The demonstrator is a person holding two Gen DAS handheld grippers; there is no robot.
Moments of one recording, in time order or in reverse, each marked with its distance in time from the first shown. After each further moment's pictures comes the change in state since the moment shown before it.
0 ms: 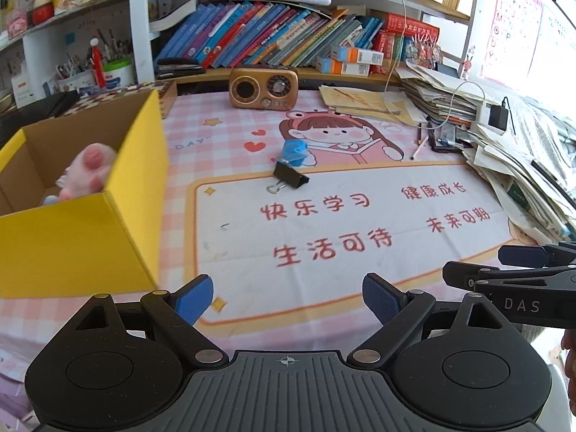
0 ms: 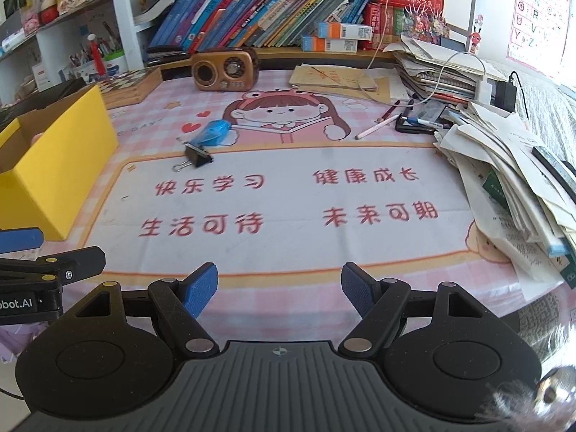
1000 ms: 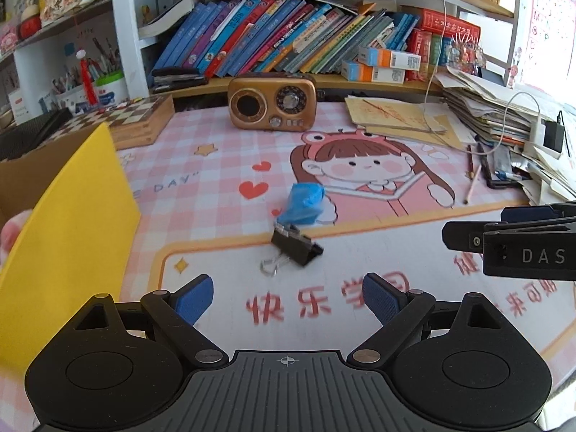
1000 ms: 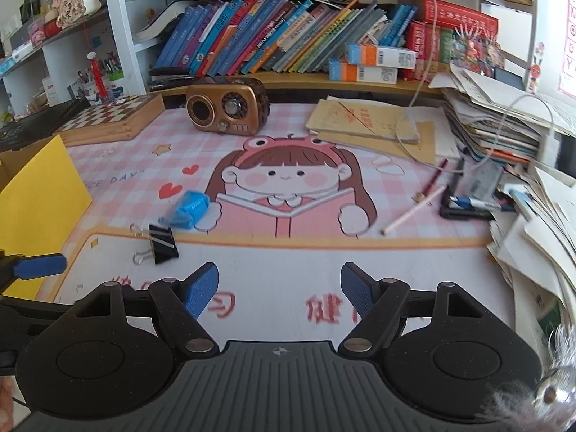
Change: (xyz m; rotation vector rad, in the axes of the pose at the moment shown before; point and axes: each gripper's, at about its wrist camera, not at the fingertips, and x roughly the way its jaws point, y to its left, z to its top) left arm 0.106 -0.018 0.070 -0.011 -0.024 0.114; right arm 0.105 -0.035 0.106 -0.076 -0.051 0.130
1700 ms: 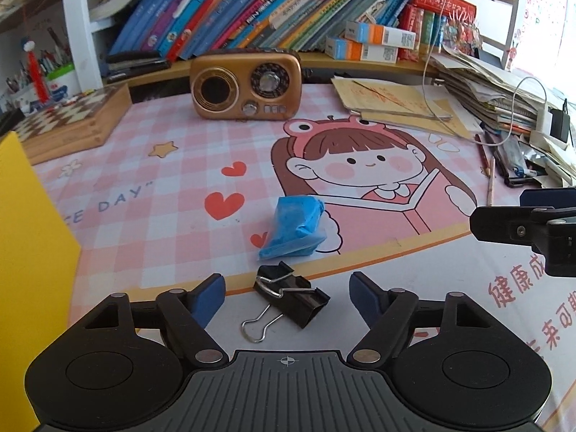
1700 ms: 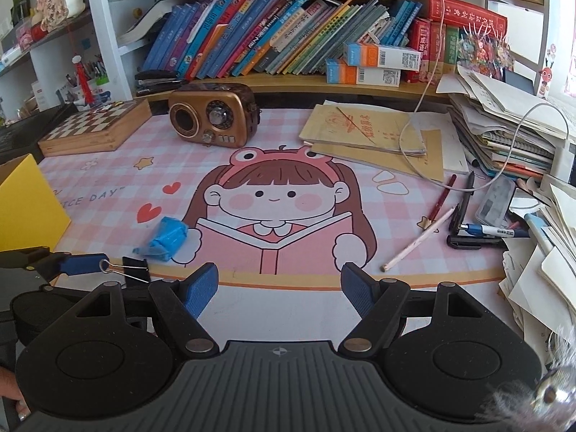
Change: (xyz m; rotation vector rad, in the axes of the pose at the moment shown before) left arm 0.078 0.006 0.026 0.042 0.065 -0.093; right arm 0.033 -0.017 0.026 0.008 0.015 -0.007
